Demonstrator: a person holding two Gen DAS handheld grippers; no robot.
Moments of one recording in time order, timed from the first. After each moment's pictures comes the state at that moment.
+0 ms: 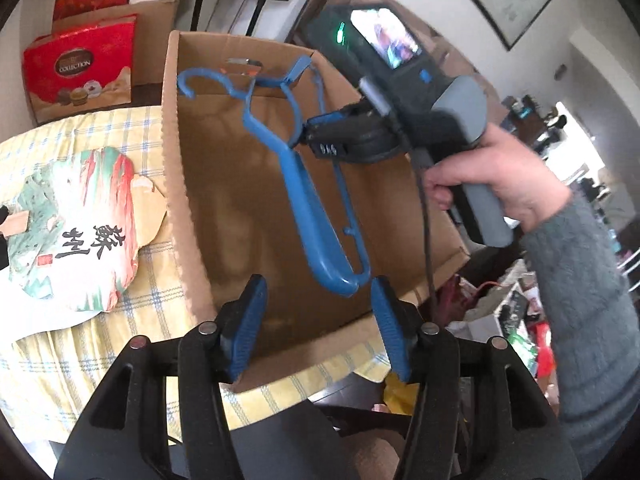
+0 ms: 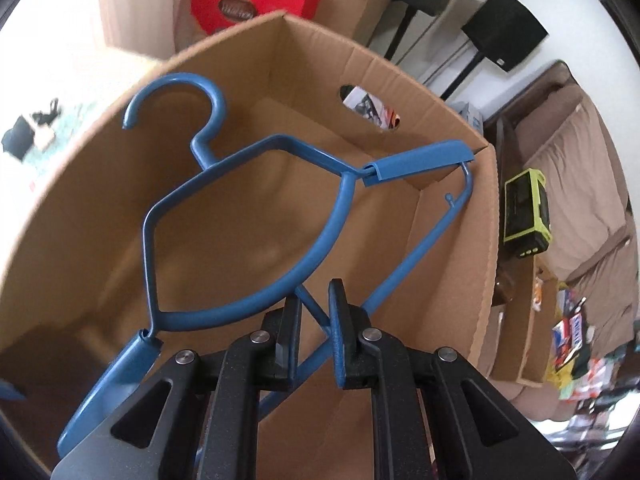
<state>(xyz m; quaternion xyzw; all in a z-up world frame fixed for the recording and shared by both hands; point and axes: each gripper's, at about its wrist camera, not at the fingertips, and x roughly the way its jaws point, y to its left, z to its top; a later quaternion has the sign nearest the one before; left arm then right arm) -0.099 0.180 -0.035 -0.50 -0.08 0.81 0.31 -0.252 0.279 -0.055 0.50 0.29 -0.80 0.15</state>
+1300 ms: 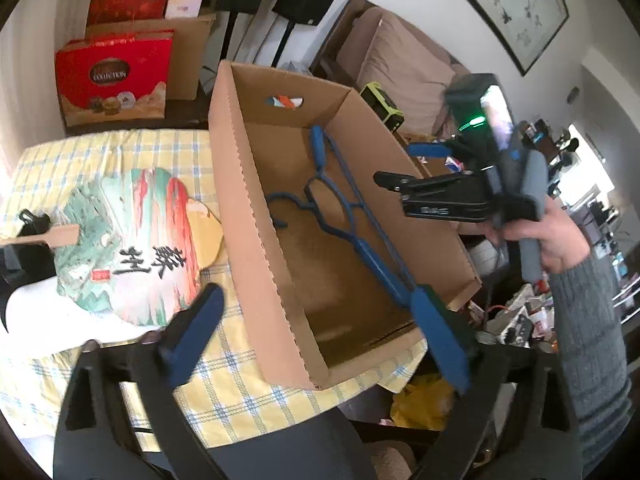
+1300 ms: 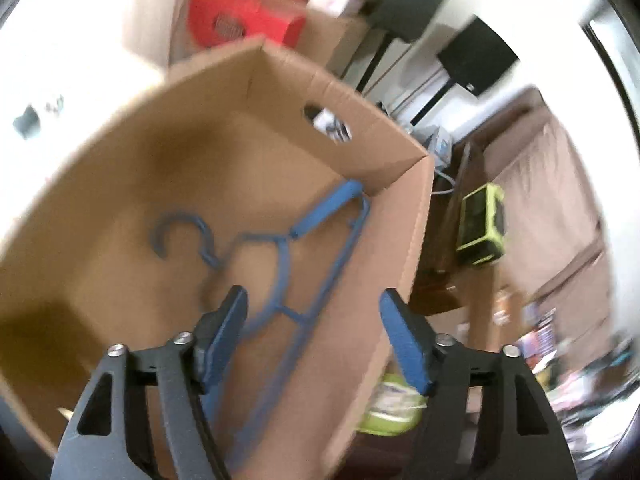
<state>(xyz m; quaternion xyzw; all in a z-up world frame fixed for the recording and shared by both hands) -0.129 0.131 -0.022 -0.47 -0.09 0.83 0.27 -0.219 0.328 -0.014 0.45 0.28 -0.84 0.14</state>
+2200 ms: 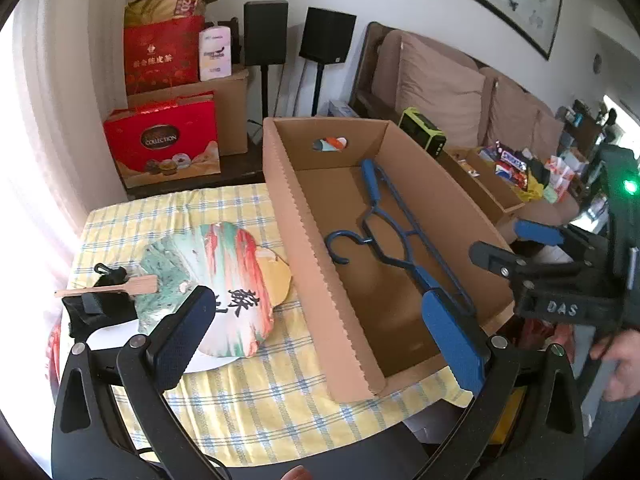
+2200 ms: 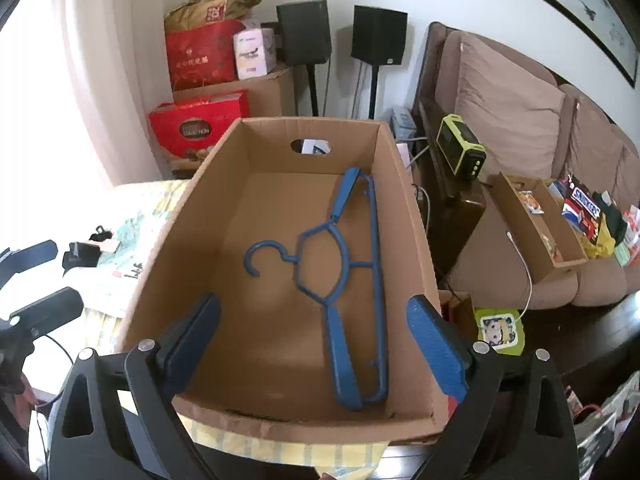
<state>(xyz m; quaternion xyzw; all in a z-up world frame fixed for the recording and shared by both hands) -0.112 0.126 0.002 -0.41 0.00 0.90 0.18 -0.101 0.331 0.023 0.40 0.03 -0.91 0.08</state>
